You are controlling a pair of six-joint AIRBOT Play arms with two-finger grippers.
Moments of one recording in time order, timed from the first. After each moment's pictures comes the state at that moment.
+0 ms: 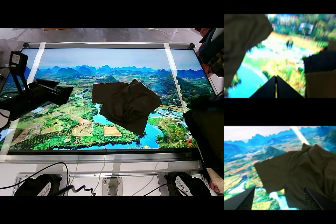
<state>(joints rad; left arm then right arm) -0.15 -0.77 0.98 1.02 -0.72 -1.09 -0.19 -0.84 1.09 -1.47 1.30 1.36</state>
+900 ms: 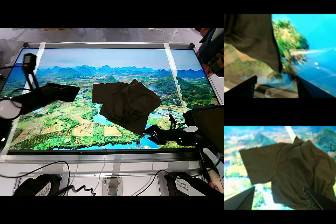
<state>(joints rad) -0.15 -0.93 0.98 0.93 -0.72 -1.20 -0.17 -1.19 0.40 -0.55 0.93 1.24</state>
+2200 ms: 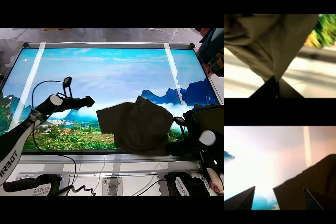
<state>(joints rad) -0.22 -1.42 0.98 0.81 -0.57 -1.23 -0.17 -0.62 0.48 -1.30 1.45 1.27</state>
